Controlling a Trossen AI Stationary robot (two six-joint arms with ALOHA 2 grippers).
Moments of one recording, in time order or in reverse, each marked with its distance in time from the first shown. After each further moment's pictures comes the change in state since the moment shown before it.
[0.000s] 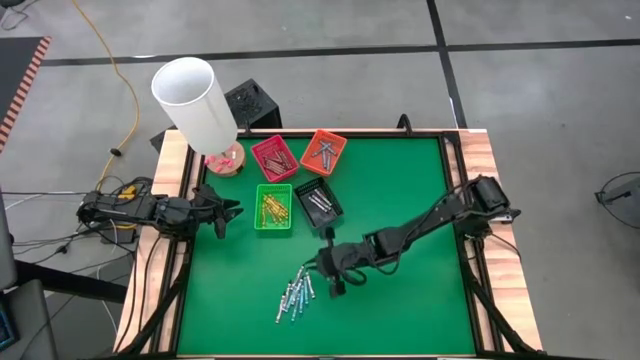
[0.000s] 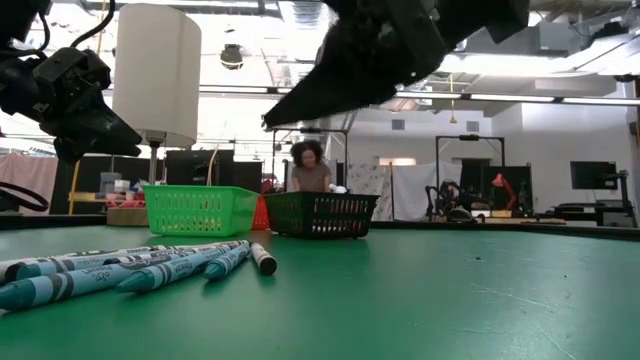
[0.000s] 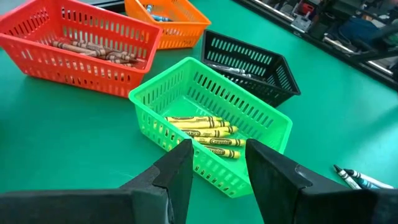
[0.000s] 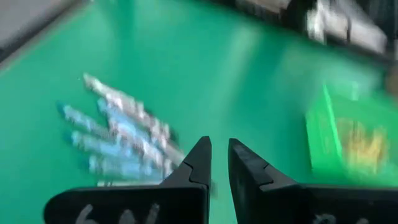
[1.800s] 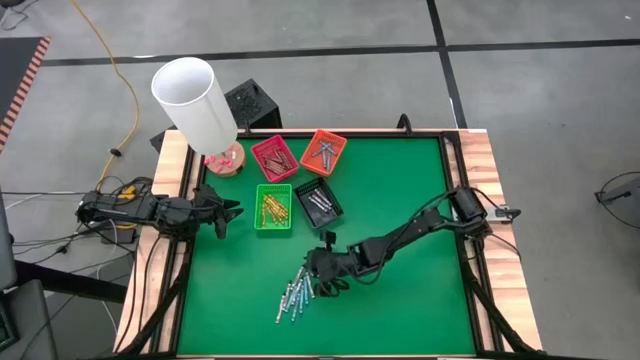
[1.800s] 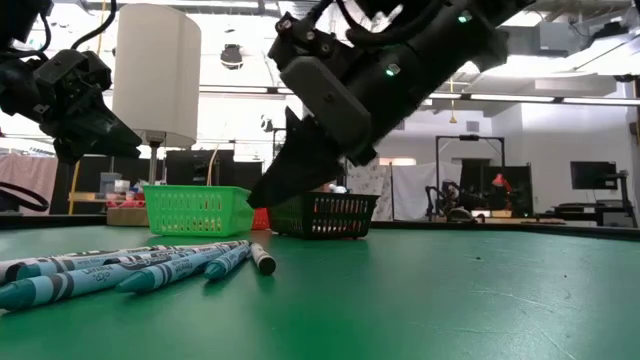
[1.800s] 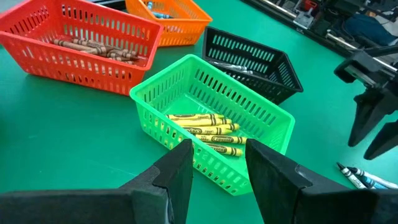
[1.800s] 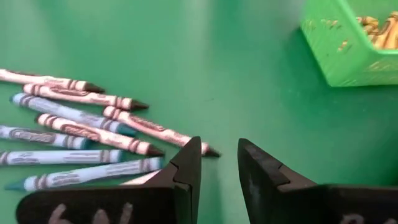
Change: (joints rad) left arm 0.000 0.014 0.000 0.000 0.000 0.000; right arm 0.015 0.190 0.125 -0.129 0.143 0.364
